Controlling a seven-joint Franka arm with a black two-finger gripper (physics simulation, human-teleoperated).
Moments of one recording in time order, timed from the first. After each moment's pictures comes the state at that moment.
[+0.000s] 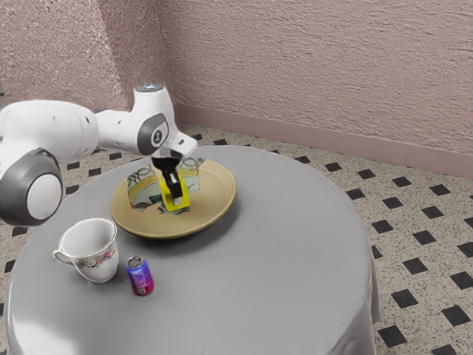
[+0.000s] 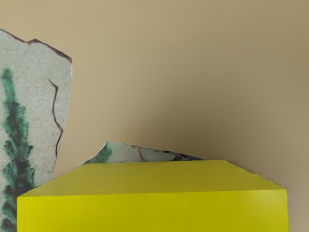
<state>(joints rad) 0.07 0.70 0.08 -1.42 -0.03 2.14 0.84</state>
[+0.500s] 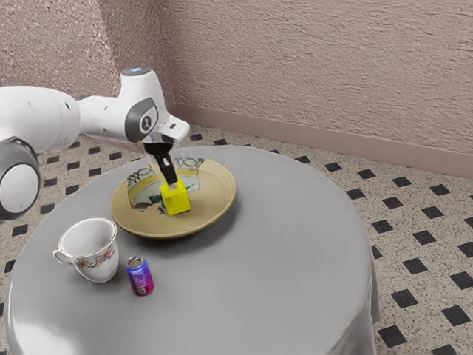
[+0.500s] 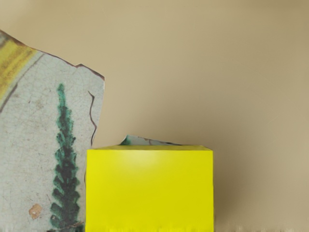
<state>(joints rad) 0.07 0.56 0.08 -1.53 -0.03 2.19 0.83</state>
